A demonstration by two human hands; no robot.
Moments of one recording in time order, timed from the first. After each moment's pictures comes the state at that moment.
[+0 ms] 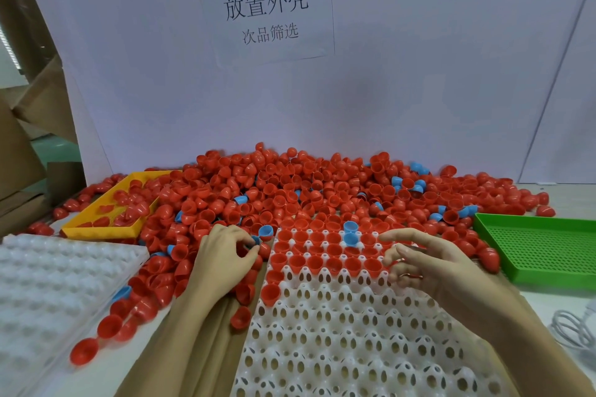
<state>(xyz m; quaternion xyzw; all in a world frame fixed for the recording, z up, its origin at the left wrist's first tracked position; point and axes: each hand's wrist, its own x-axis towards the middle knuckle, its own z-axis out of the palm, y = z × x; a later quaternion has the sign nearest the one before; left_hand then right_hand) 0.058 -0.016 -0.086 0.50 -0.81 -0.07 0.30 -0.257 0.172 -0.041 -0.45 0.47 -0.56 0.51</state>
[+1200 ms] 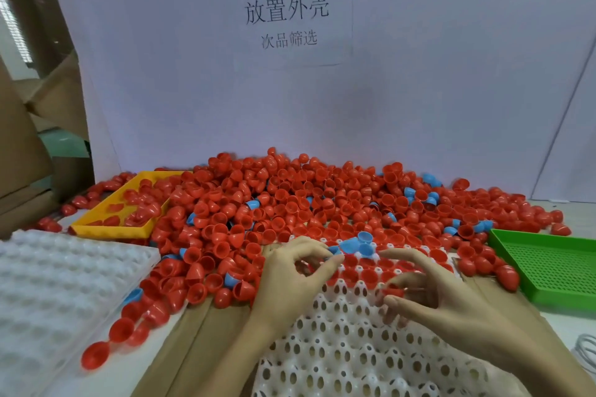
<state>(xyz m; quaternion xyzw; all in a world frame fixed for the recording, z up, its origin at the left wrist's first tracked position) -0.002 0.057 -0.065 0.31 -0.75 -0.34 0.48 -0.224 0.179 -0.036 -0.58 0.57 -0.42 0.40</state>
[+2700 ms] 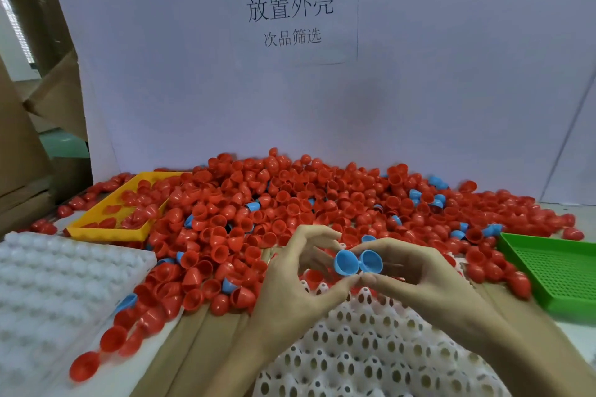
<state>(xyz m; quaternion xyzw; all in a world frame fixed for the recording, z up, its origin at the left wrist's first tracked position) 0.006 0.072 -0.051 0.24 -0.75 -0.38 0.49 -0.203 0.146 -0.021 -0.64 0.51 -0.46 0.35</state>
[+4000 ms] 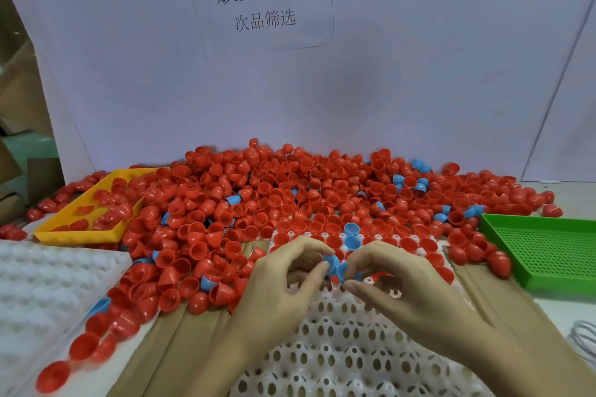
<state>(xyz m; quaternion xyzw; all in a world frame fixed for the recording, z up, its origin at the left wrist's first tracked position) -0.001 0.073 -0.058 0.26 -0.79 -0.38 0.41 -0.209 0.159 -0.046 -0.69 0.55 -0.42 0.20</state>
